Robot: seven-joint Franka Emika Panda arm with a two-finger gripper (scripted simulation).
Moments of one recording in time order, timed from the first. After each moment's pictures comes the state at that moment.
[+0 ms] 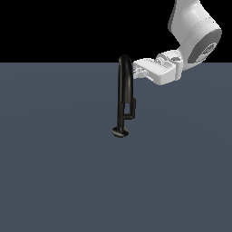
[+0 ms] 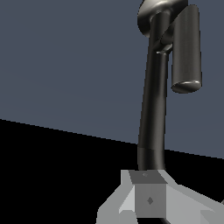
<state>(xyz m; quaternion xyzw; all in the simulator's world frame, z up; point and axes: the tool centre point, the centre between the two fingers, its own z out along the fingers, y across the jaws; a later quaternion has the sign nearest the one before) 0.055 -0.067 0.243 -0.67 0.43 0.45 0.41</state>
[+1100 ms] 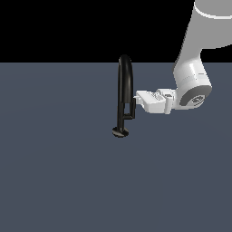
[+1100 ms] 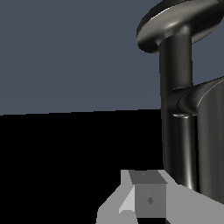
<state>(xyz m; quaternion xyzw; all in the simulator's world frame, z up) 0.069 -0.064 0.141 -0.50 0.50 0.52 0.48</state>
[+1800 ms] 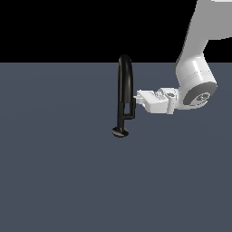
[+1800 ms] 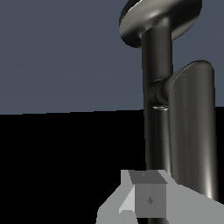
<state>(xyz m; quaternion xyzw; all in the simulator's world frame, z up) 0.050 -0.064 0.149 -0.50 0.50 0.52 0.48</state>
